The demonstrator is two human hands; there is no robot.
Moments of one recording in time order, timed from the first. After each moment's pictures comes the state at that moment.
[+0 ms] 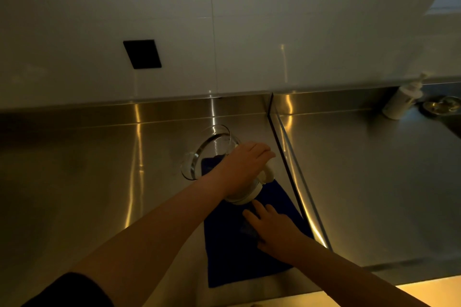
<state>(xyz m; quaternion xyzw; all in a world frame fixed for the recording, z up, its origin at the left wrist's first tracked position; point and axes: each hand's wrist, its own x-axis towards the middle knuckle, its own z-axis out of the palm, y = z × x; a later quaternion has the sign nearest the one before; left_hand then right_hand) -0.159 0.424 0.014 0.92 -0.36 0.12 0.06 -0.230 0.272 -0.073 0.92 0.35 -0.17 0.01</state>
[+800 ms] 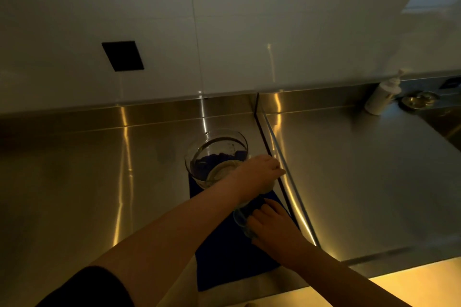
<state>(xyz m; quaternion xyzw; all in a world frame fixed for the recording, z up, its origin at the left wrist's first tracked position) -0.153 0.369 0.004 0.91 -0.42 -0.01 -0.05 -0.244 0.247 -0.056 0.90 0.41 0.09 -0.08</state>
